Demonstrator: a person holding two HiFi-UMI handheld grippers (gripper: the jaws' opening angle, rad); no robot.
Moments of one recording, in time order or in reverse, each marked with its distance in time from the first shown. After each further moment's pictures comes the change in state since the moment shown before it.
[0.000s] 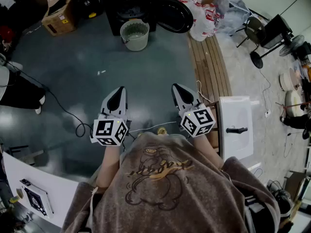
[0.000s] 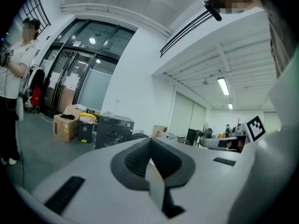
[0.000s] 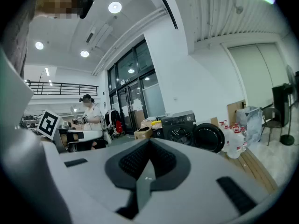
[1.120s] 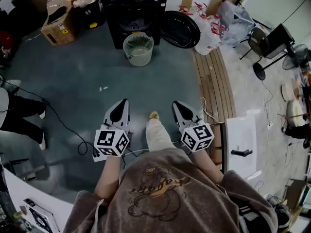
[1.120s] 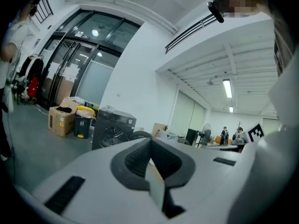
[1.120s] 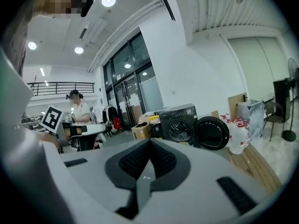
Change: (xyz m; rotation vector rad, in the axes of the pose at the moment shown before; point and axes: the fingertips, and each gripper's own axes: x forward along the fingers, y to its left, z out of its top) left arm 0.102 0.082 -0.007 -0.060 0.037 -0.036; right arm 0.114 -0.035 -0.021 0.031 0.061 -0.016
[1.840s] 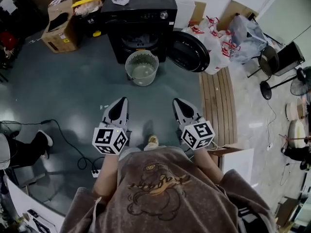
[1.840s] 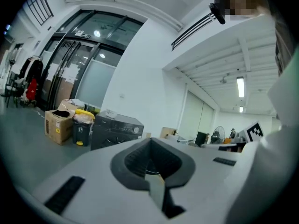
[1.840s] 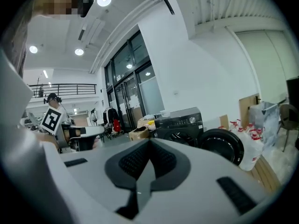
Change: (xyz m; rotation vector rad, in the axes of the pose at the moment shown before) left arm 0.230 0.092 0.084 -0.003 -0.018 0.060; right arm 0.210 -0.141 0.116 -0.018 -0.005 0.063
